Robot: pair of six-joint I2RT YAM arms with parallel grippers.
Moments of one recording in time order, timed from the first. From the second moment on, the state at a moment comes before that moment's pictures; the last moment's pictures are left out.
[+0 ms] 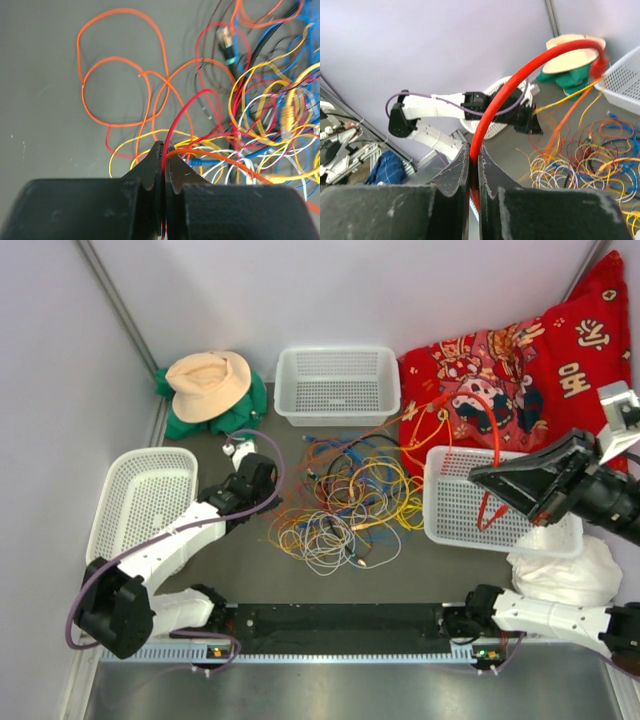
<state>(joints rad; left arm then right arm) -0.53 1.19 0.80 -0.44 -0.28 -0.78 1.01 0.83 1.86 -0.95 -0.02 0.45</state>
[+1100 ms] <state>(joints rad) -0.55 0.82 0.74 0.21 0.07 -0.60 1.01 0.94 1.66 -0.80 -0.27 0.53</state>
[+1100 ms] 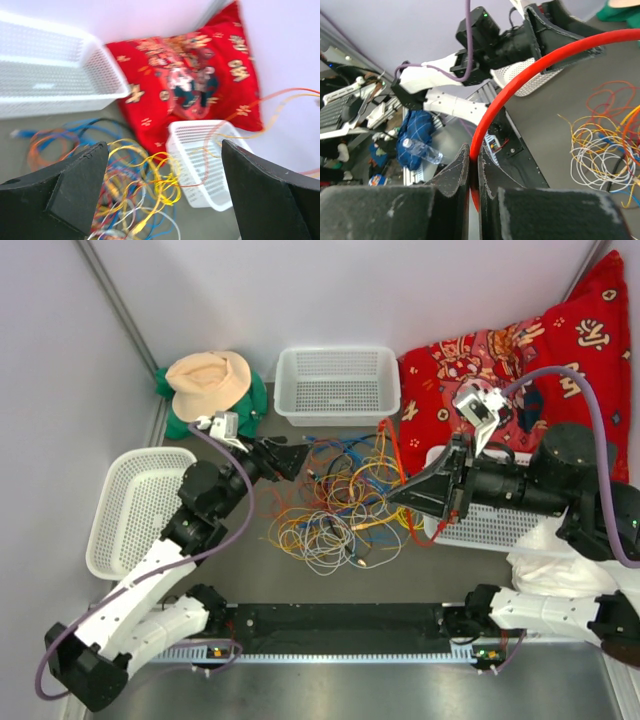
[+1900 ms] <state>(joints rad) -0.84 1.37 0.77 0.85 0.11 -0.45 1.01 0.98 1.54 -0.62 -0.46 0.63</state>
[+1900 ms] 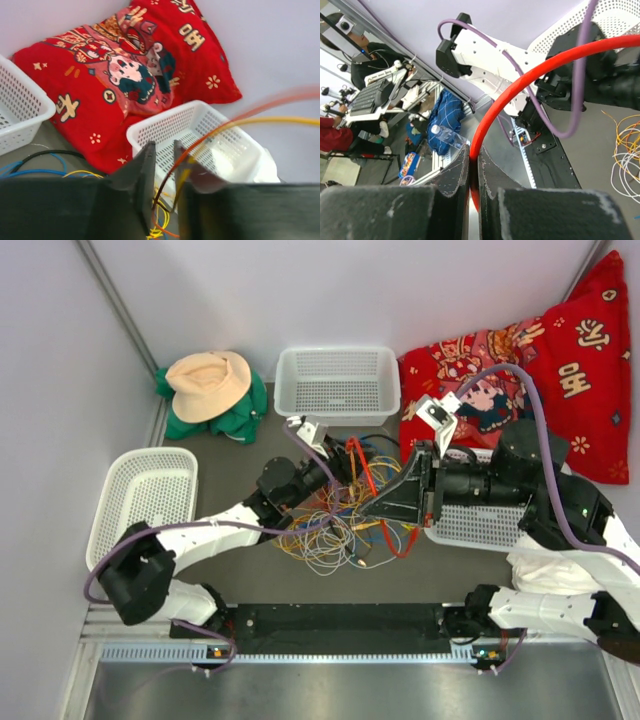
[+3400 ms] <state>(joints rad) -0.57 1.05 0.80 -0.37 -0.12 -0.72 0.86 0.92 1.31 -1.04 0.81 0.73</state>
